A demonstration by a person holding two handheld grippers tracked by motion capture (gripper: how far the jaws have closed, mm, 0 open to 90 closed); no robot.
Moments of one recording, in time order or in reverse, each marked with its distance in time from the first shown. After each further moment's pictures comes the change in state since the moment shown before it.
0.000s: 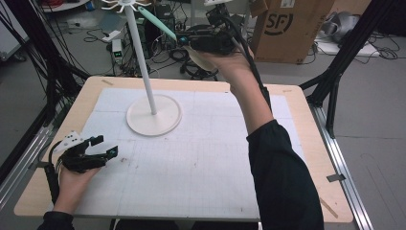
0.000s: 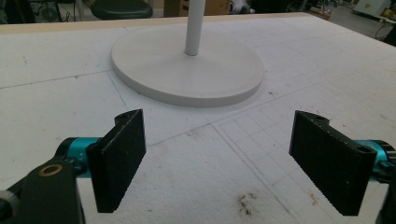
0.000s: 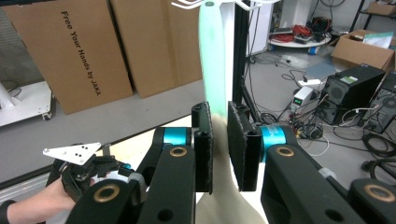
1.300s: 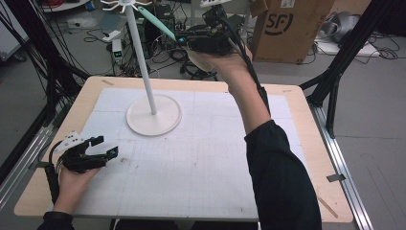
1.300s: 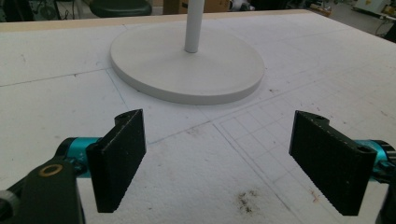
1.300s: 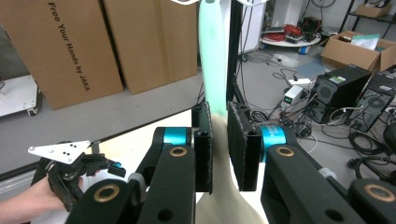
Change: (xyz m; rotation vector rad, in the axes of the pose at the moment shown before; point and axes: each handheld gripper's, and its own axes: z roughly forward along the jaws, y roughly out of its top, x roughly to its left) left arm 0.000 0.000 0.001 0.007 -0.002 0.002; right arm 0.003 0.000 0.004 0.017 -0.039 -0.022
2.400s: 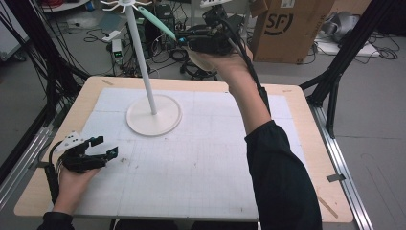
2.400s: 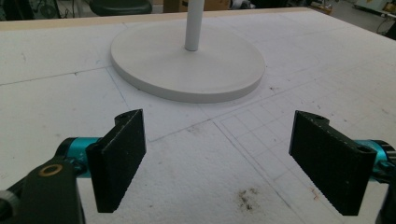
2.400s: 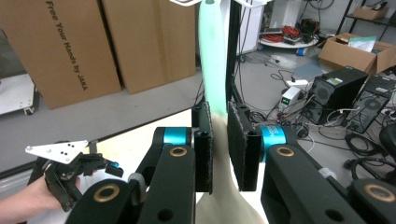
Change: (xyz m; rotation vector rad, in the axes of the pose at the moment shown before) left arm 0.000 0.000 -0.001 0.006 0.001 0.003; right arm 0.001 0.000 -0.001 -0.001 -0.010 -0.013
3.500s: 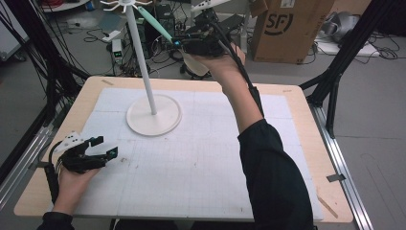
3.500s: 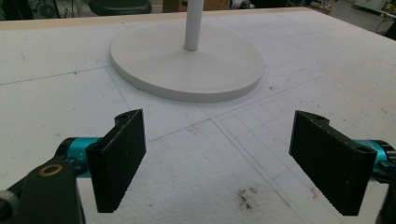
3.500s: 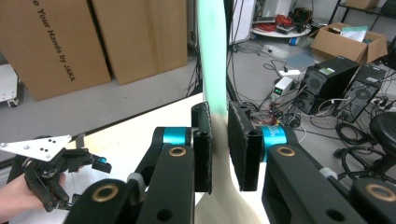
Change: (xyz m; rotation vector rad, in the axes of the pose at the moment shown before) left arm 0.000 0.000 0.000 -0.001 -0.003 0.000; right arm 0.000 -0.004 0.020 0.049 -0.035 -0.006
